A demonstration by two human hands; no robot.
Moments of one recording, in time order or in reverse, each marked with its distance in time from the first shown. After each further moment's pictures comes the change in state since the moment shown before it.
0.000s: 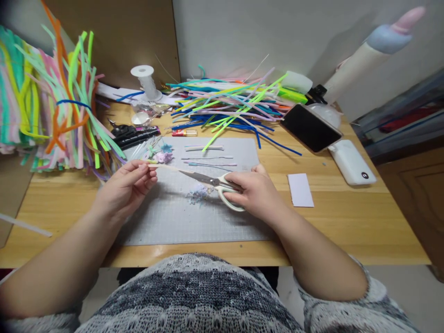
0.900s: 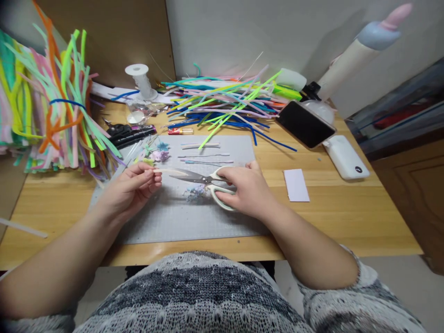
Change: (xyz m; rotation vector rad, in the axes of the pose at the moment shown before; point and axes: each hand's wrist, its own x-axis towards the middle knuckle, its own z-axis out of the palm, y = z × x) left_hand -0.008 -0.004 0.007 0.005 -0.124 -0.108; right_hand 0.001 -0.009 0.006 -0.044 0.029 -0.030
